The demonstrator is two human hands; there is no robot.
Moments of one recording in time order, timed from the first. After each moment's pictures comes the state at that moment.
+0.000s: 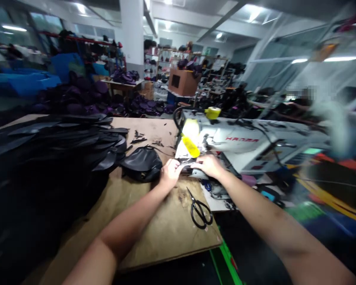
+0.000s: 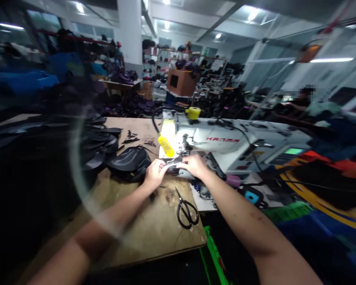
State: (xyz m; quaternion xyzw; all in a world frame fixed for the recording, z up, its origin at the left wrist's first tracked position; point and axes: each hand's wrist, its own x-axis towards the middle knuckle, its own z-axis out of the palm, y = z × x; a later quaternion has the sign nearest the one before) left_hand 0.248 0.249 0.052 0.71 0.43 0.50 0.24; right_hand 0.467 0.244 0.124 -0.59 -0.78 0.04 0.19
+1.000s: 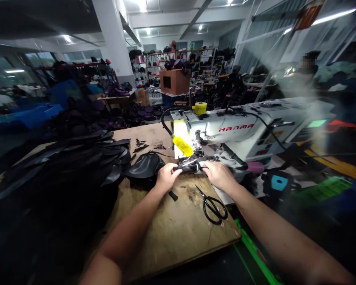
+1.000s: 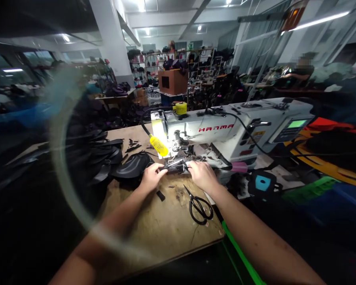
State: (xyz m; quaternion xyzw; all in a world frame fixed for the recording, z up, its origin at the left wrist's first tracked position) left_hand 0.205 0.267 0.046 0.78 0.38 0.43 0.24; right_hand 0.447 0.175 0.097 -0.67 -0.71 -0.03 0.21
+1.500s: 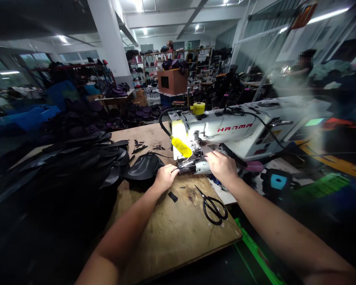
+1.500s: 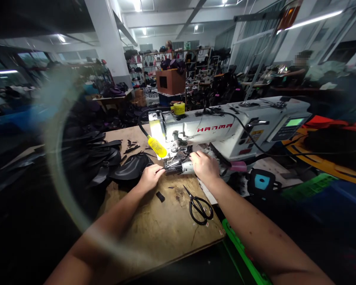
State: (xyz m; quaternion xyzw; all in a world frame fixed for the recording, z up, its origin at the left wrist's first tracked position) left_hand 0.199 0.271 0.063 0.85 0.33 0.35 0.20; right_hand 0.448 0.184 0.119 -0.71 -0.64 -0.17 0.22
